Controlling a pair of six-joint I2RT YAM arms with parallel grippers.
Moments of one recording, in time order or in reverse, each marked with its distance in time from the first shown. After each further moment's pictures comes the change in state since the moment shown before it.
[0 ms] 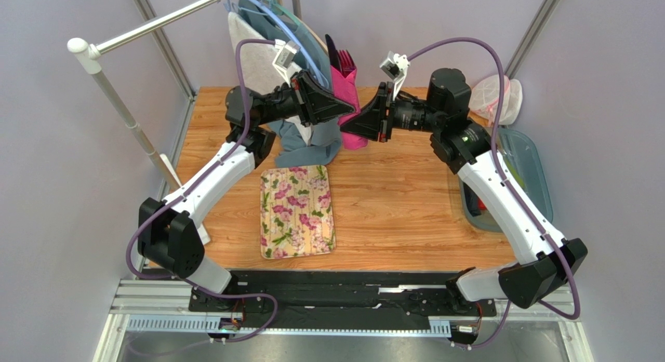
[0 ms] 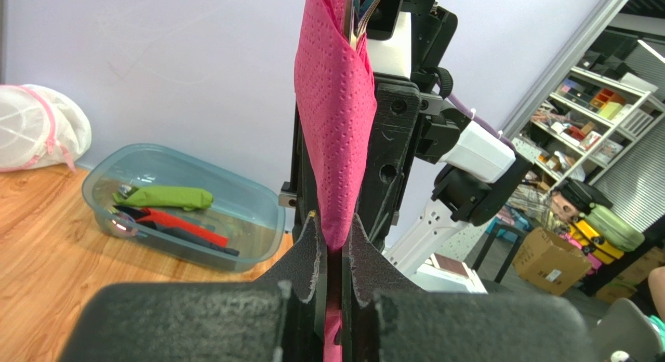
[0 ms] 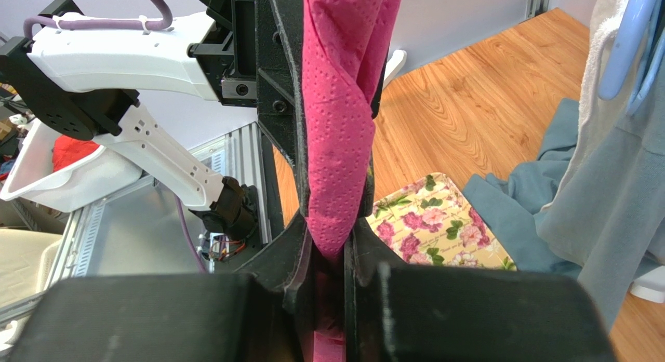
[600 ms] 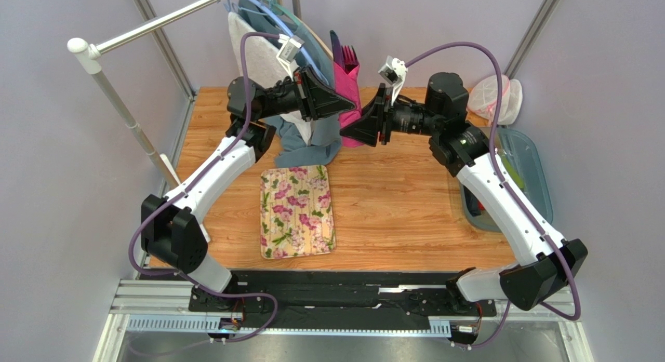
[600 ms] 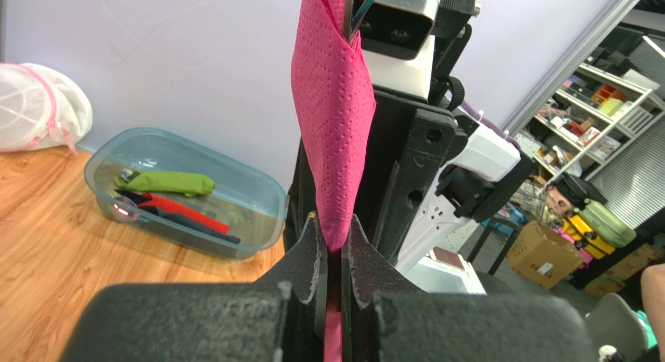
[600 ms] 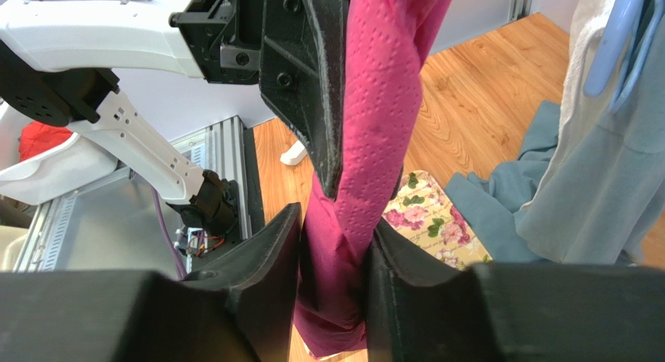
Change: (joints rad) left arm 0.026 0.031 0.070 -0.083 0.033 0.011; right arm 0.005 -0.010 -0.031 0.006 0.021 -0.066
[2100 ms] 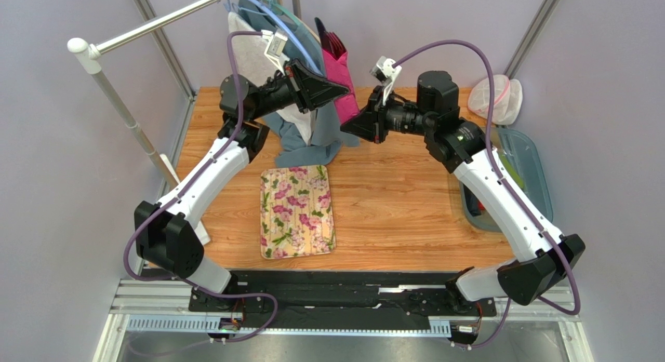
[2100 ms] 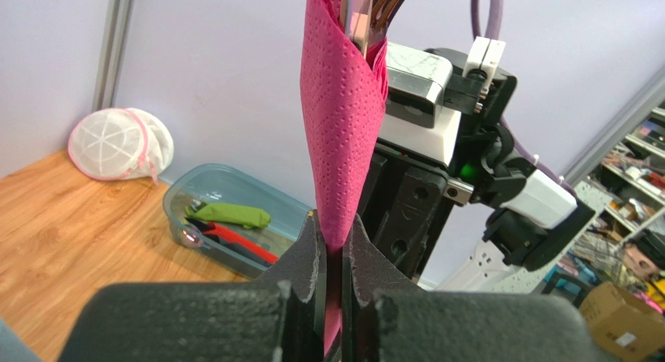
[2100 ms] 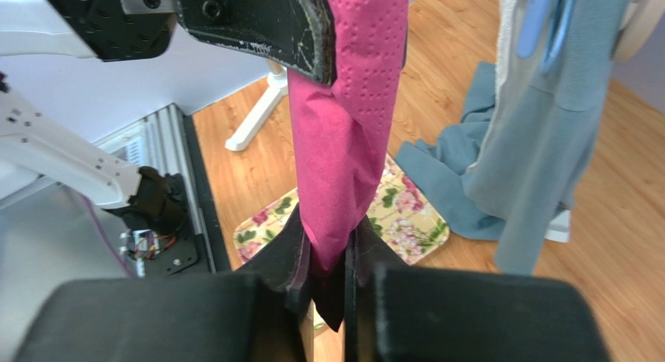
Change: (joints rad) left arm 0.026 -0.037 -0.002 -0.092 -0.155 0.119; right arm 0.045 0.034 0.070 -0.177 0.214 -0.124
